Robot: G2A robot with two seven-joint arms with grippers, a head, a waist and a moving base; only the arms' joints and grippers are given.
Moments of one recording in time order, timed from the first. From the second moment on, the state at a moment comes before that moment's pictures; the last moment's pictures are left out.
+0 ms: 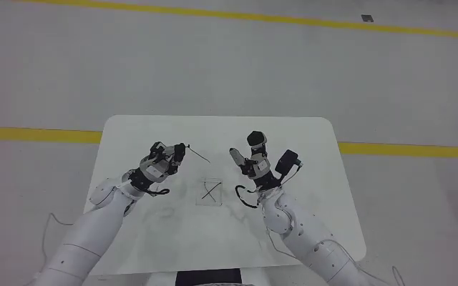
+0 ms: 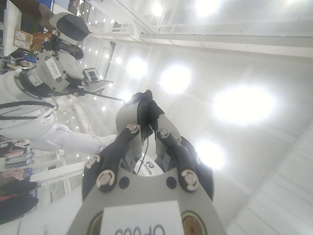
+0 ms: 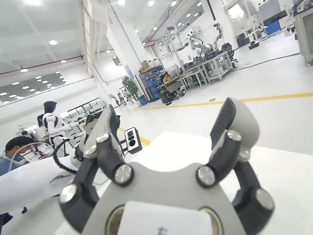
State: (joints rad) left arm 1.41 -1.20 -1.24 -1.39 -1.18 0.00 -1.12; right arm -1.32 -1.09 0.82 -1.49 -0.77 -0.34 -0.72
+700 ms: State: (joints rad) left arm 1.55 -1.14 -1.46 -1.57 -0.97 -0.09 -1.24; right arm -1.32 -1.09 0.82 -1.49 -0.77 -0.34 -0.72
